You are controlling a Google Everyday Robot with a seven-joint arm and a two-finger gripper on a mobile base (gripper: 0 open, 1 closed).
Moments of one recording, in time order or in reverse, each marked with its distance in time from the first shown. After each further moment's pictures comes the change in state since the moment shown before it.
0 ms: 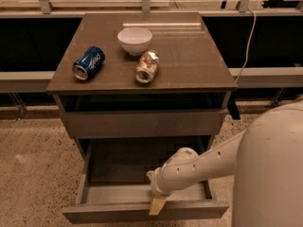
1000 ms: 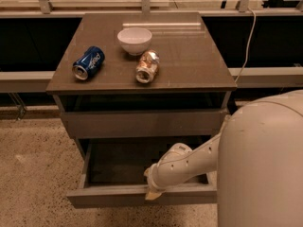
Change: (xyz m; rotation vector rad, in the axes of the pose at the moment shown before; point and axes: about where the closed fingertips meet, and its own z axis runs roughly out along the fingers) arm -0.008 -0.021 0.010 0.019 0.015 -0.014
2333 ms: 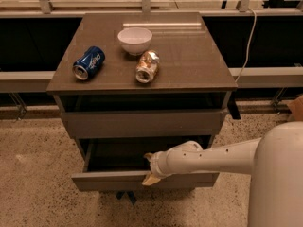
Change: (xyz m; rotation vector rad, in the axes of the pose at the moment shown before) arm 0.004 -0.072 0.020 0.141 -0.194 0.059
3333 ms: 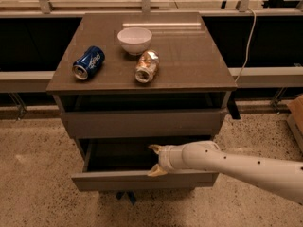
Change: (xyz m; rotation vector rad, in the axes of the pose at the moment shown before) arm -0.008 -0.025 -0.053 0.087 -0.124 -0.040
